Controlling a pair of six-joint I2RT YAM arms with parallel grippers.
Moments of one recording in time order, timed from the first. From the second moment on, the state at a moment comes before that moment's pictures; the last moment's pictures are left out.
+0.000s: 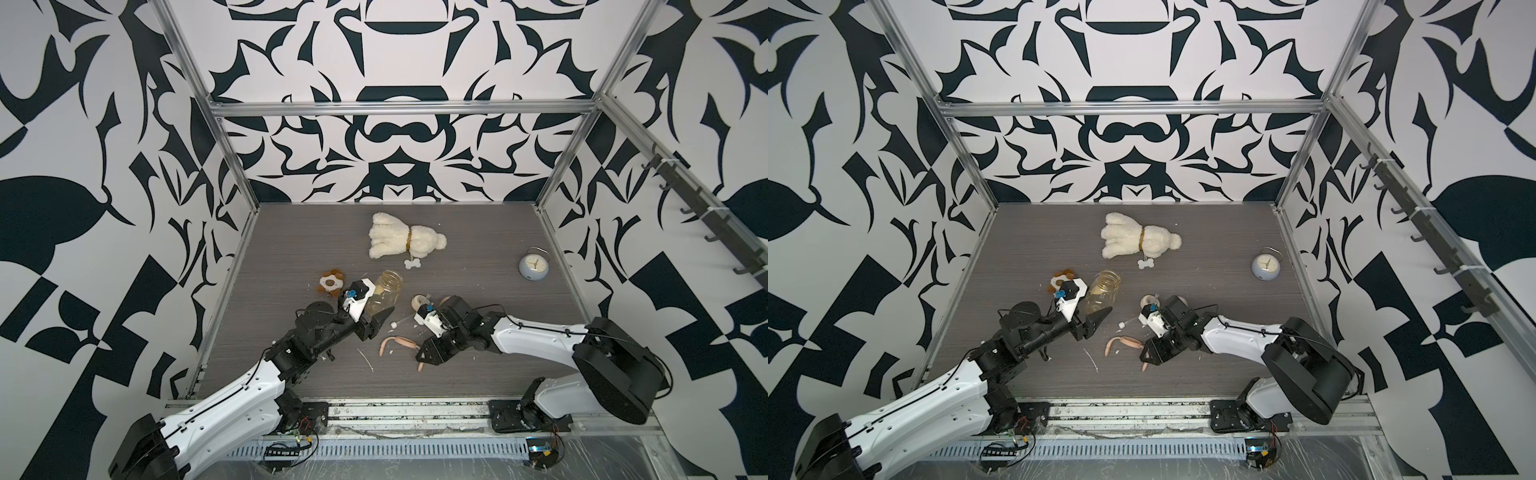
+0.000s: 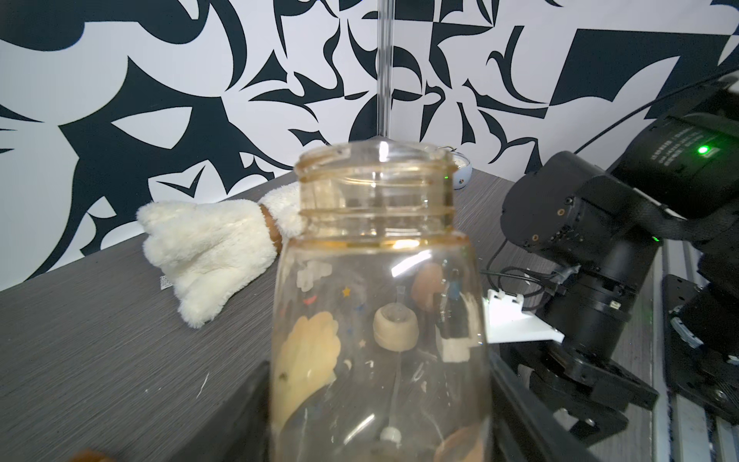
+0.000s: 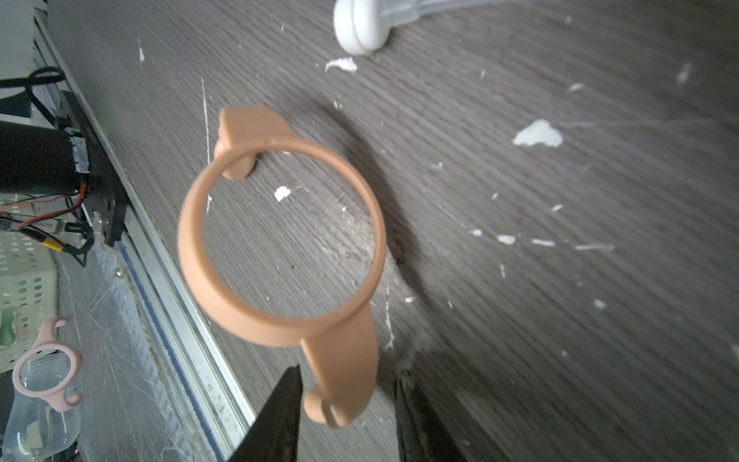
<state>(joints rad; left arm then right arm) -0.80 0.78 0.38 0.24 0.10 0.00 0.77 1.42 0.55 -0.22 -0.52 0.34</state>
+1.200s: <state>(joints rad) -0.80 0.81 0.38 0.20 0.10 0.01 0.77 1.50 0.50 0.10 -0.70 0.37</state>
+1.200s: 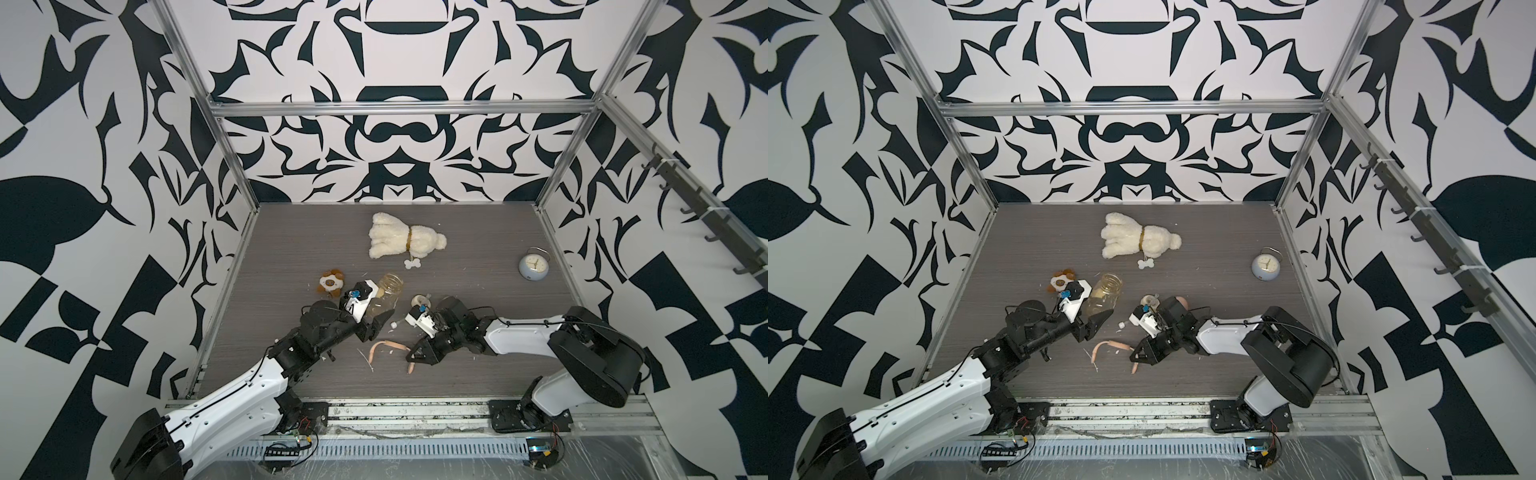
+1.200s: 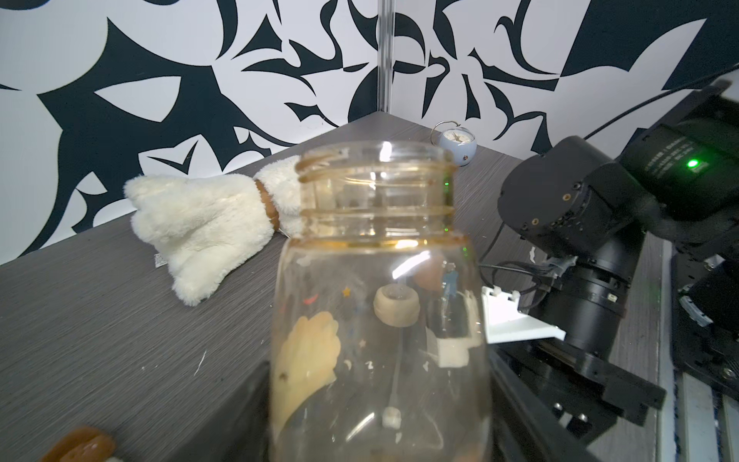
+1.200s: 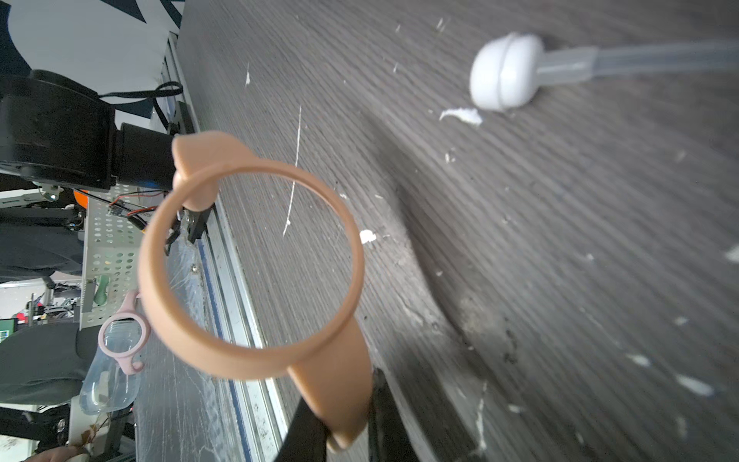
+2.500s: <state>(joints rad) -0.80 0.89 0.44 0.22 0.26 0.05 0.68 1.10 0.67 0.12 -0.42 0.28</state>
